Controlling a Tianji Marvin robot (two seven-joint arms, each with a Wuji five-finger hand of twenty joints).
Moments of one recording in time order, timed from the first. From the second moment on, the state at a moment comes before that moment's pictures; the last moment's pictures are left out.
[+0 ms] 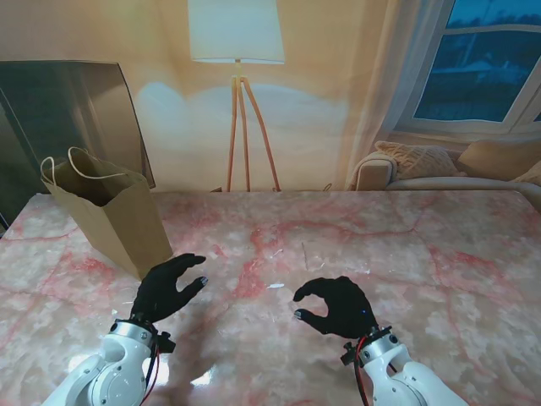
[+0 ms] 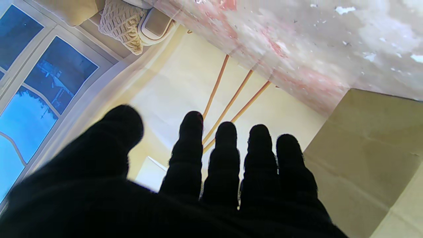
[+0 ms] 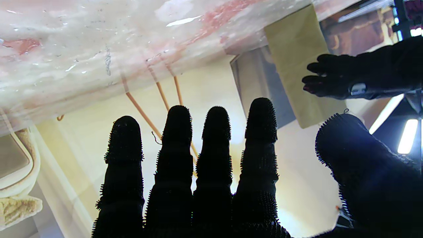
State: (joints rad) left arm 1.76 -1.15 -1.27 -1.65 0.62 -0.07 0.30; right arm -1.67 -1.12 1.16 -1.48 -0.86 -0.32 -0.48; left_hand 0.44 -0.26 0.68 -0.04 0.50 0.03 0.23 0.28 0.50 0.06 0.13 0.25 0.42 0.07 0.18 0.33 0.11 0.00 0.55 0.29; right_hand 0.17 -0.49 0.96 -0.16 0.73 -0.25 0.61 0.49 0.82 -0.11 0.43 0.35 0.77 -0.03 0.30 0.56 0.43 0.15 0.86 0.67
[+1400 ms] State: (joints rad) left arm 1.81 -1.15 -1.25 -1.68 0.58 -0.12 0.28; right arm -1.75 -1.15 1.20 -1.58 -0.60 -0.32 -0.30; left_hand 0.38 -0.26 0.72 0.07 0.48 0.08 0.20 0.23 0.45 0.07 0.13 0.25 0.34 0.06 0.15 0.31 0.07 0.00 0.47 0.26; right_hand -0.01 -0.22 0.66 -0.09 0.44 -0.06 0.37 0.32 0.65 -0.01 0.13 0.13 0.58 0.03 0.15 0.34 0.28 0.11 0.64 0.40
